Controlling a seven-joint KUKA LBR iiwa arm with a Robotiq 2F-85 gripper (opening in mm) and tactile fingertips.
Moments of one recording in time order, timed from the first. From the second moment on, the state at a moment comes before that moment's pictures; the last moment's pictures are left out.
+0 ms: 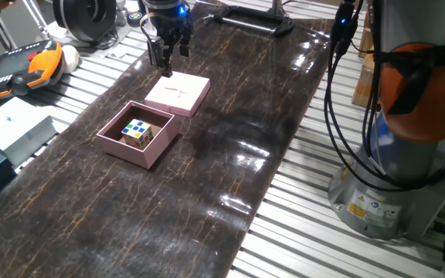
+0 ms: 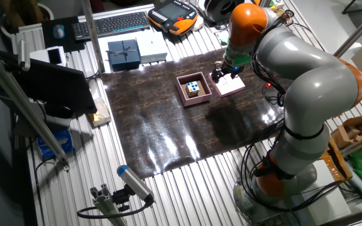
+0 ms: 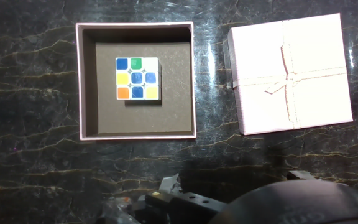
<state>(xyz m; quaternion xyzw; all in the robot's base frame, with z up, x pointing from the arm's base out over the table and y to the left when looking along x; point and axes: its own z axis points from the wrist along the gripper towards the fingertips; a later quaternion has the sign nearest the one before) 0.515 0.001 0.236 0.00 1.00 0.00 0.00</state>
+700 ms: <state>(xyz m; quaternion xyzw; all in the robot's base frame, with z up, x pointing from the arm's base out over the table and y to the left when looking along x) 0.514 -0.001 0.237 0.05 1.00 0.00 0.01</state>
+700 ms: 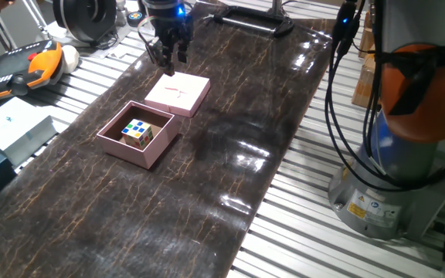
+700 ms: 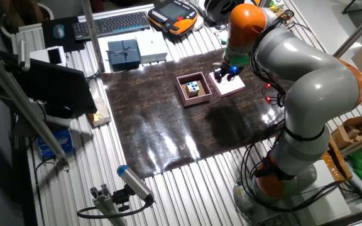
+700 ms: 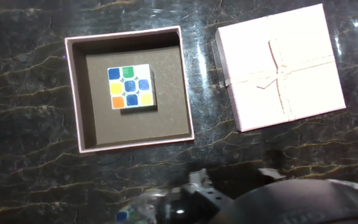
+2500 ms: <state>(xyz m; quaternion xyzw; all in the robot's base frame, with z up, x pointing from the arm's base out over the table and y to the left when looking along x) 0.539 -0.013 0.195 0.08 1.00 0.00 0.00</state>
